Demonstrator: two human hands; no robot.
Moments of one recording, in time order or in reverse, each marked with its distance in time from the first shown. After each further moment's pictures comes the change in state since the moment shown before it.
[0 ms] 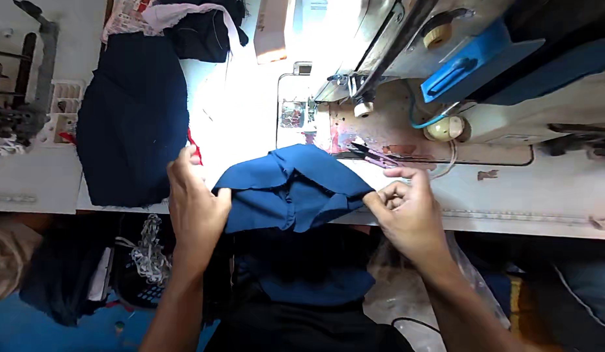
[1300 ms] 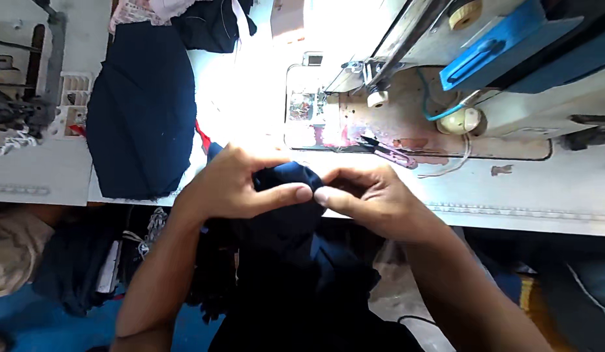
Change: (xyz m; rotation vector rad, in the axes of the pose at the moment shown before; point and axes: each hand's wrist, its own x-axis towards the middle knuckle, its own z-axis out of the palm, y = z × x) left_hand 0.064 0.038 -0.015 -0.608 -0.490 0.790; right_hand 0.034 -0.083 0.022 0.635 -0.691 -0.429
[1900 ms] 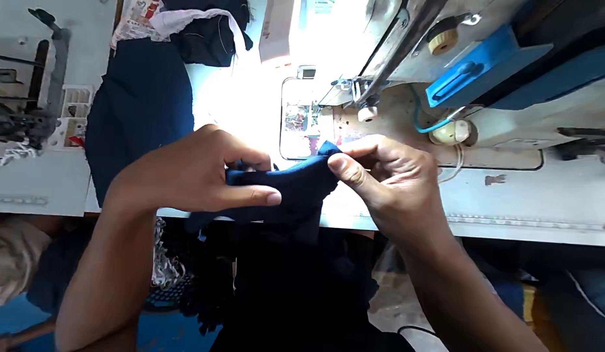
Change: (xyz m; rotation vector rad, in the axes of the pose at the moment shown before) left_hand 0.021 0.007 -0.057 0.084 -0.365 -0.076; right_hand 0.005 -0.012 -0.004 -0.236 0.461 -0.014
